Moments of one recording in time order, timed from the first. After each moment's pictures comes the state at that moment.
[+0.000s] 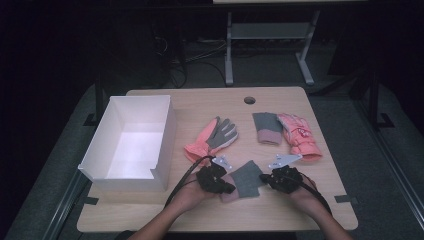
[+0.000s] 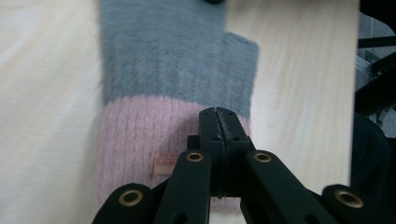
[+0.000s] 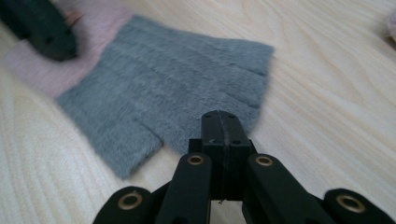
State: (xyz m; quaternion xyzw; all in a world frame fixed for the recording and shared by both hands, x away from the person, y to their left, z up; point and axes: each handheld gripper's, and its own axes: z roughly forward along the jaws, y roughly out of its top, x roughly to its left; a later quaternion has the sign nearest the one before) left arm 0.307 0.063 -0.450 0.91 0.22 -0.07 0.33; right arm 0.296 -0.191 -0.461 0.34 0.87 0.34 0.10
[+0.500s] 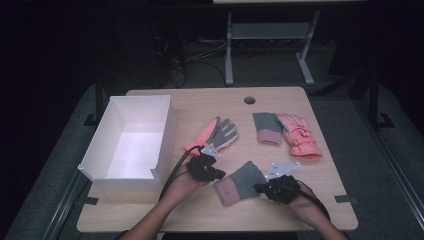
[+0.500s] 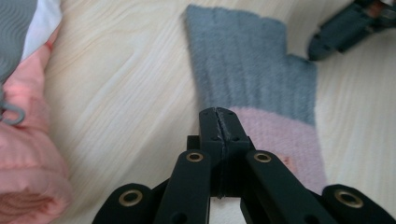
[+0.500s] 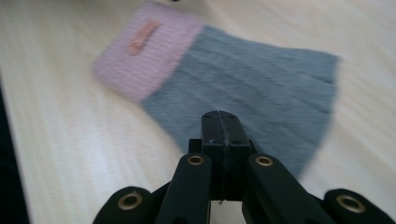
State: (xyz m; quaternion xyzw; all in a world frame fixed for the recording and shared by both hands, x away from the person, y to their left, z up) left arm 0.332 0.091 -0.436 0.91 0.25 -0.01 0.34; right arm 0.268 -0.177 -0.454 0.30 0.88 0.36 0.07
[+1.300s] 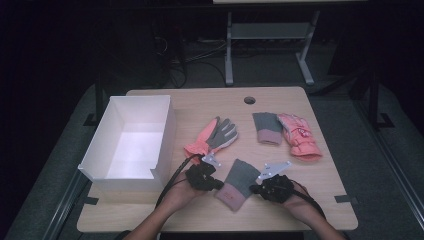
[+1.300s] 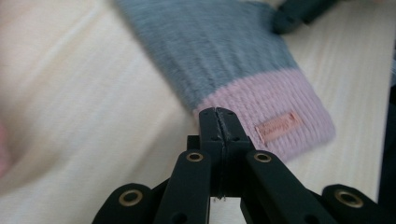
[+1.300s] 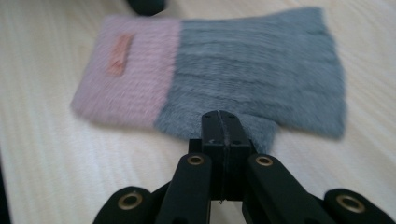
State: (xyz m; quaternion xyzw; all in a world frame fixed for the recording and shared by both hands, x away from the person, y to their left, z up) left arm 0.310 0.090 -0.447 0.92 0.24 -0.04 0.32; right arm 0.275 -0.165 -0.460 0.29 0.89 0.34 0.06
